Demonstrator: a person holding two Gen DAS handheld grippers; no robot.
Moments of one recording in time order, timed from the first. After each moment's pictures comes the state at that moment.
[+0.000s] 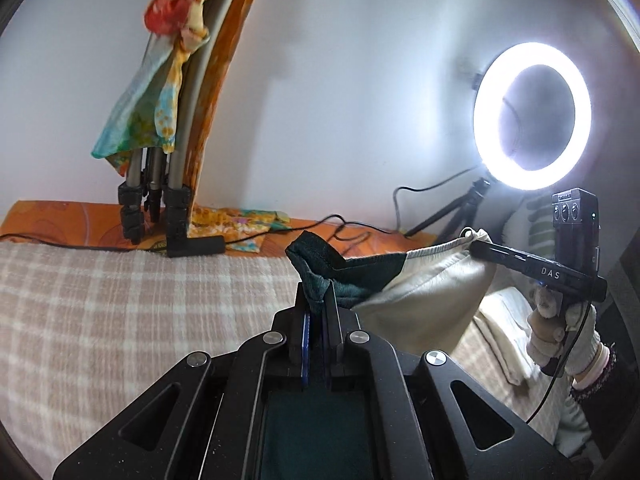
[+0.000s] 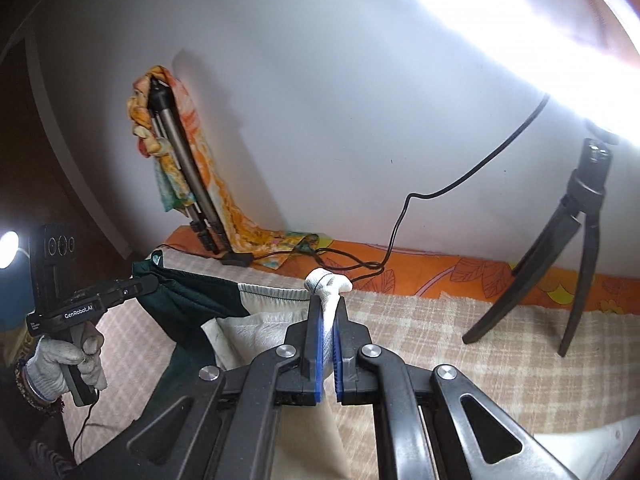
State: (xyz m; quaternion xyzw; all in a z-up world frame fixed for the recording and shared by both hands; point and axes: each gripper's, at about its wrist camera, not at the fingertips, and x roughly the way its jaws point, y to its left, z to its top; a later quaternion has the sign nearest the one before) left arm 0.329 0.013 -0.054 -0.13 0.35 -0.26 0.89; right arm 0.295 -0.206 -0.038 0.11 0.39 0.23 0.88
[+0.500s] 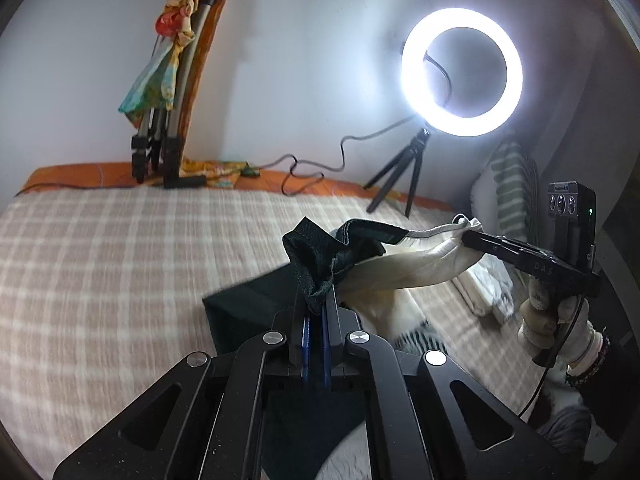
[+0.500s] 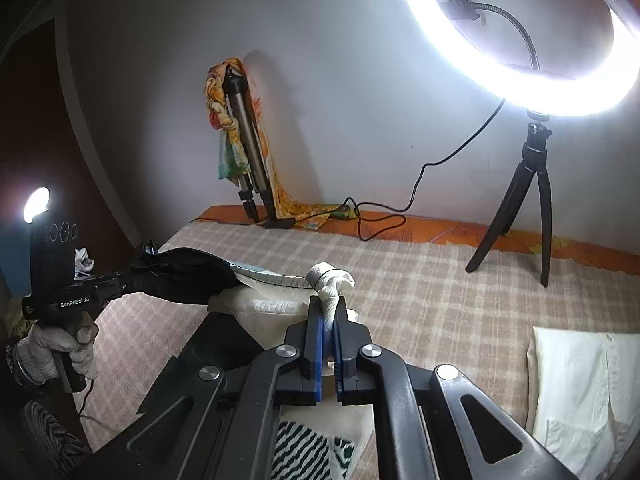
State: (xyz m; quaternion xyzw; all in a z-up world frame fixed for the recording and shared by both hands) left arm 0.203 0.005 -0.053 -0.10 0.36 -0.28 0.88; right arm 0.150 -0.190 -0.028 0.08 0.37 0.23 0.90
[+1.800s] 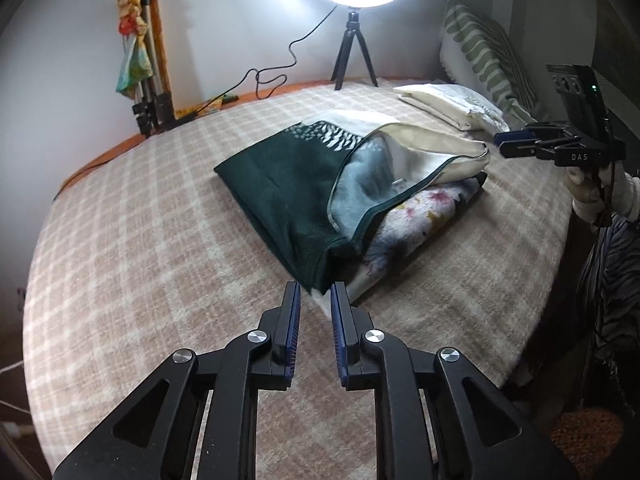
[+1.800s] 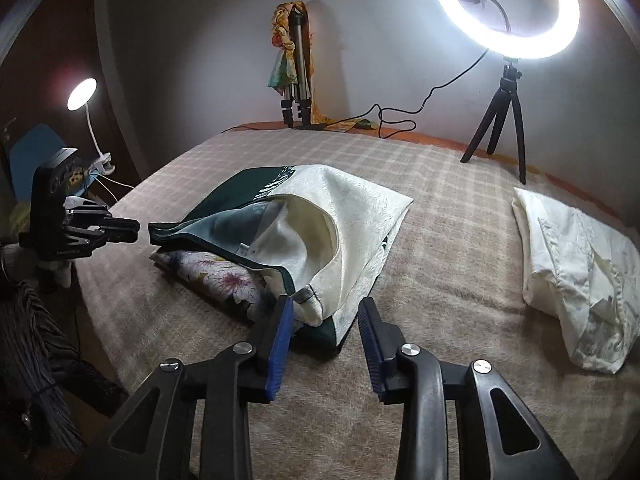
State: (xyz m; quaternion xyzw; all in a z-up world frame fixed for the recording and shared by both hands) left arm 0.052 0.015 -0.103 0.12 0.38 -0.29 0.87; right arm -0.021 -0.195 -0.082 0.02 0.41 0.24 0.88
